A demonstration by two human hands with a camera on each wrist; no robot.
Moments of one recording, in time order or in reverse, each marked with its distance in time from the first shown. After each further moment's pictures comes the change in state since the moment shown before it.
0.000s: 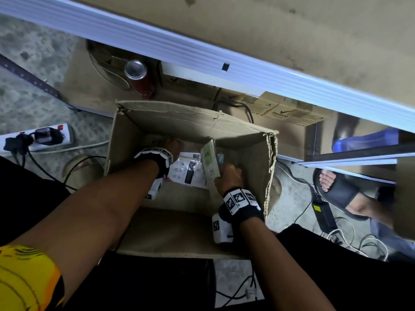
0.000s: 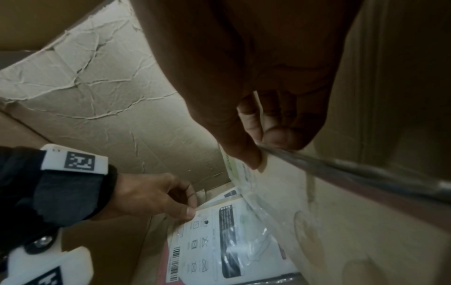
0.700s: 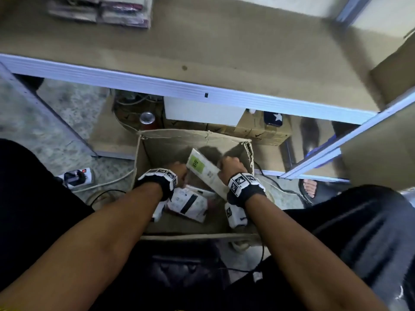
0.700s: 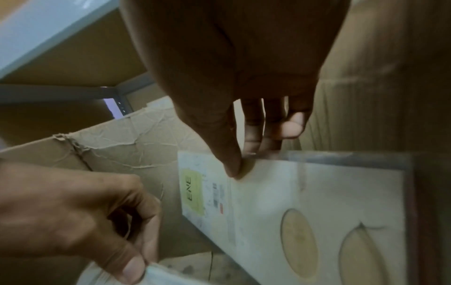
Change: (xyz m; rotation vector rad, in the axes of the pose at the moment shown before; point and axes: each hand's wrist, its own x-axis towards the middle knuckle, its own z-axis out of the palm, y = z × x) left_hand -0.109 0.032 -0.050 0.089 0.042 0.124; right_hand -0.073 -0.028 -0.065 -0.207 0.285 -0.346
